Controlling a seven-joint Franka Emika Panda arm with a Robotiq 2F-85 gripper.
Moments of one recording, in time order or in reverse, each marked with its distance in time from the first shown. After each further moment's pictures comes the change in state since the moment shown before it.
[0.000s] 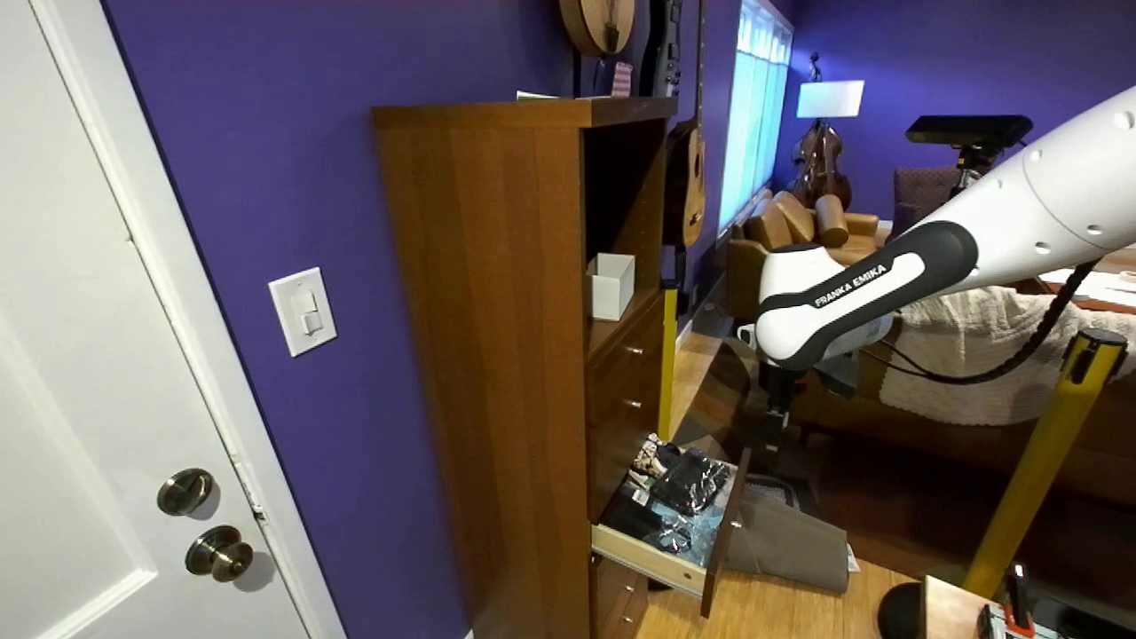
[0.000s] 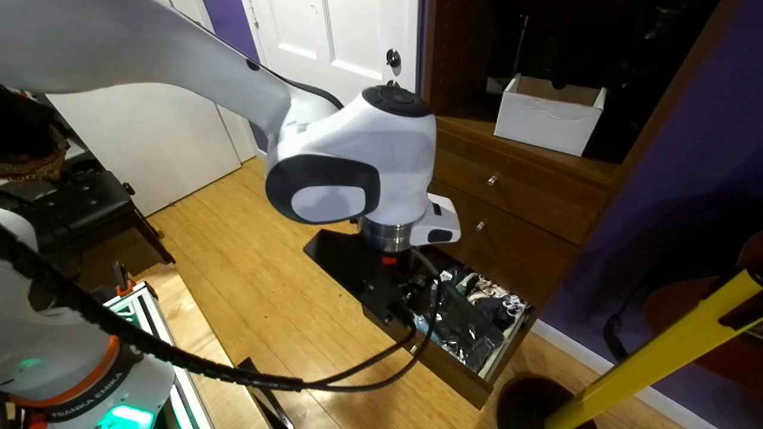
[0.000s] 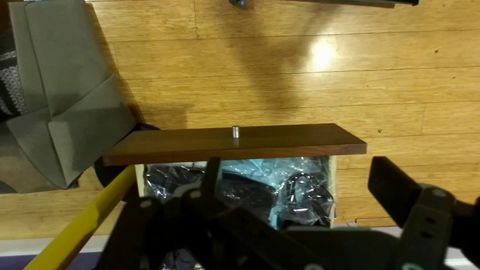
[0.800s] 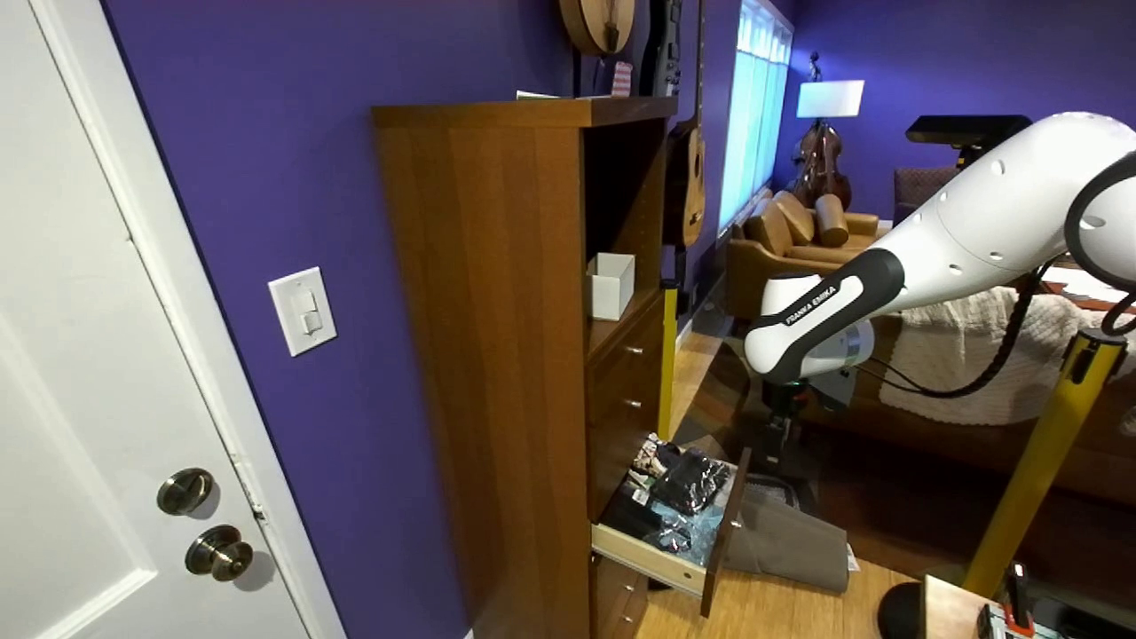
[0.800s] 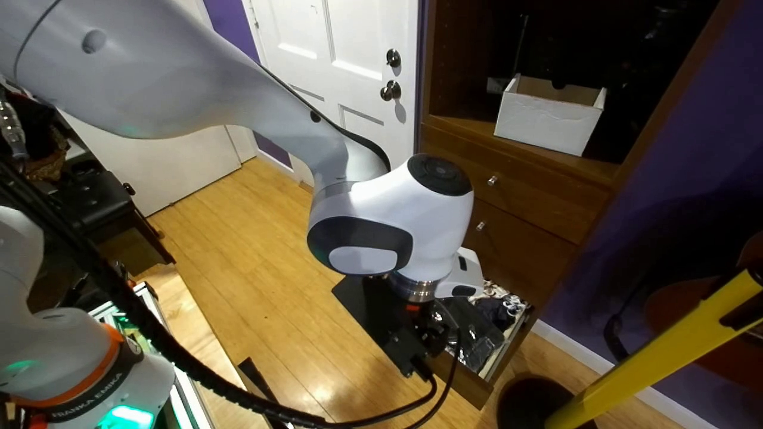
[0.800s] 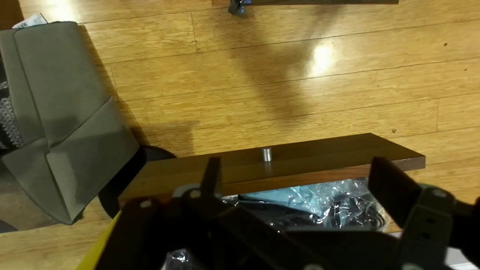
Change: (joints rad) arm -0.086 0.197 0.012 0.080 0.098 0.057 -0.066
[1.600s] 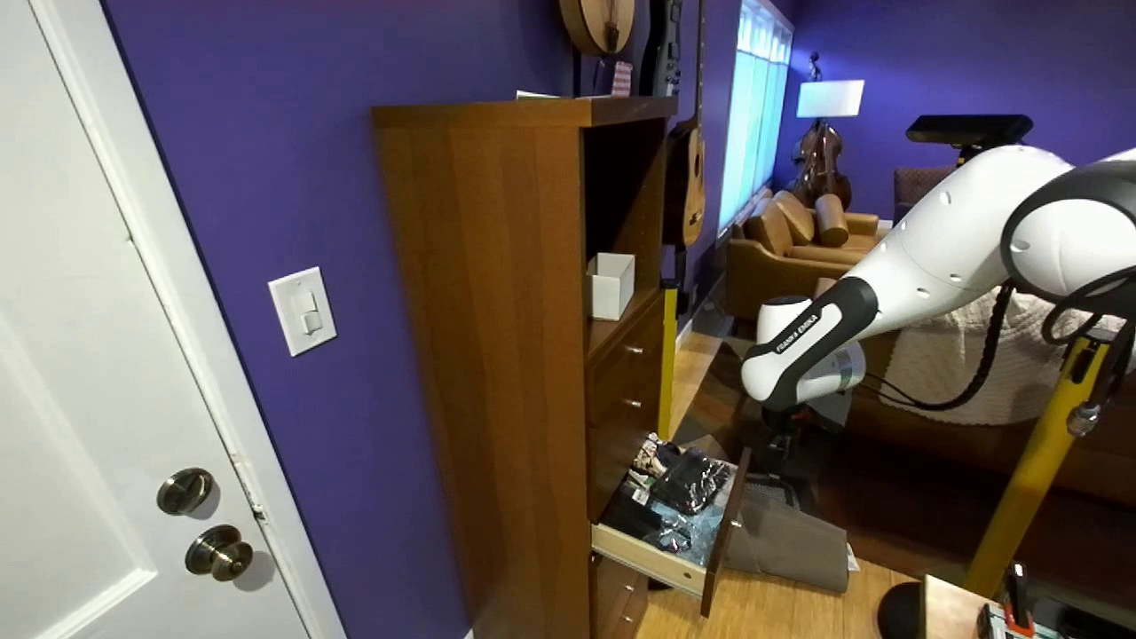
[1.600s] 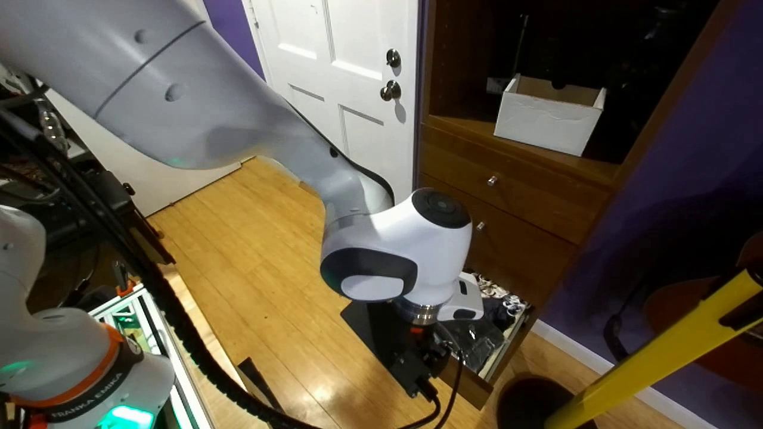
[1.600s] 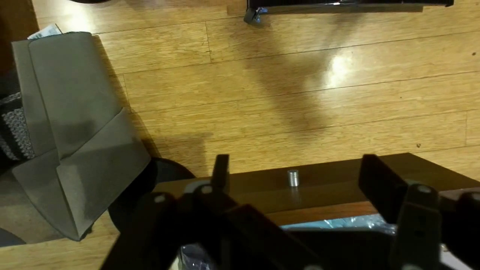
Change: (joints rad) arm -0.030 0.120 0.019 0.013 -0.026 0.099 0.013
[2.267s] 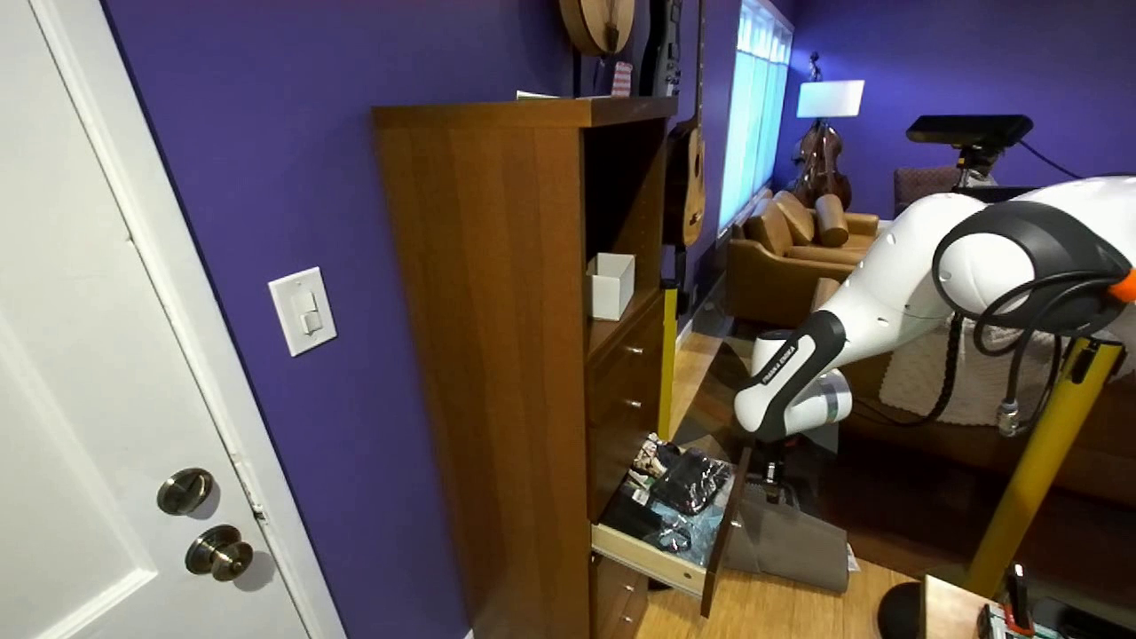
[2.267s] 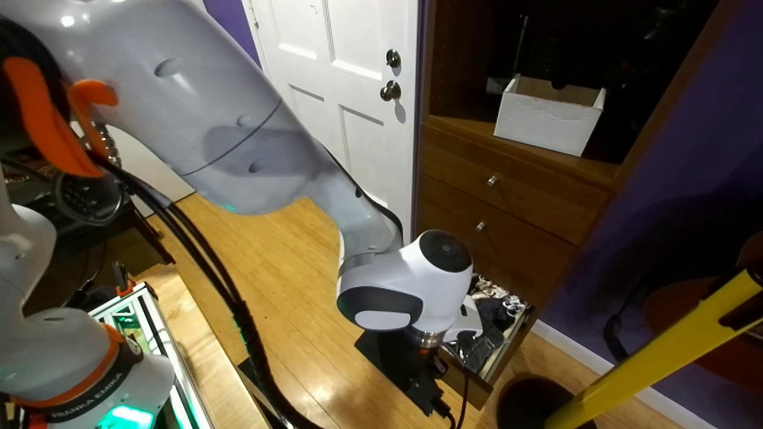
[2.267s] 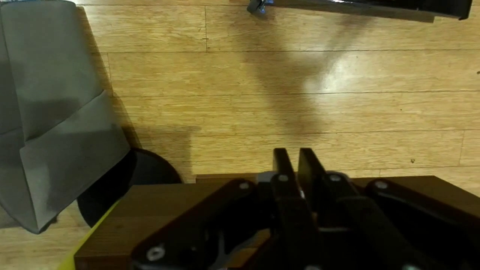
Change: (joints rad) arm -0.138 0.174 0.138 0.059 0.031 0.125 -0.139
